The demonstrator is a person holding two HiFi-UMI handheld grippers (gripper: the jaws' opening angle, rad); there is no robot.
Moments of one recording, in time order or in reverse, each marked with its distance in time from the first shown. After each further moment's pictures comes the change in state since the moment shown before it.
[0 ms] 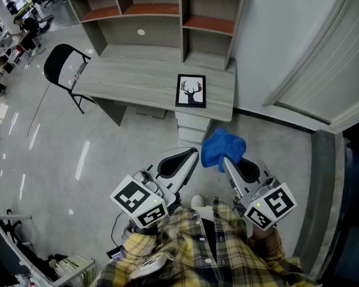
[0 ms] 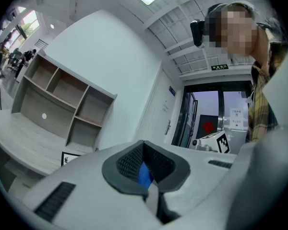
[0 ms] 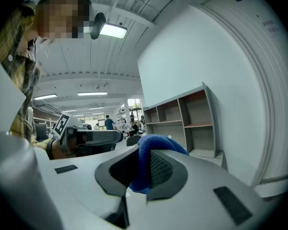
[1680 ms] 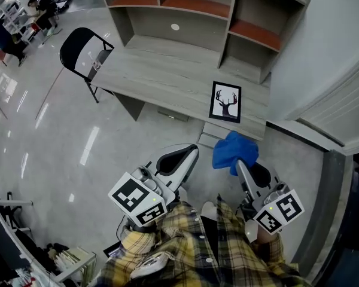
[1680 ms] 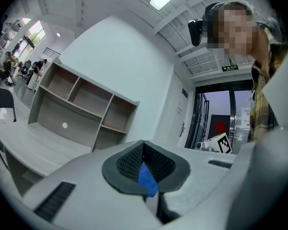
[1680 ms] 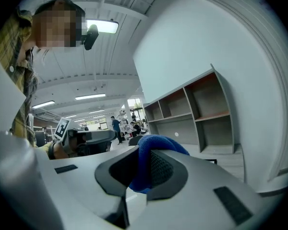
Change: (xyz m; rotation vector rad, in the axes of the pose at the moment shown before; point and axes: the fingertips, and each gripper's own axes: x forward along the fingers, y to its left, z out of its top) left arm -0.049 0.142 0.039 0.001 -0.011 0.108; right arm 0.126 0.000 -0.007 0.095 0.016 0.021
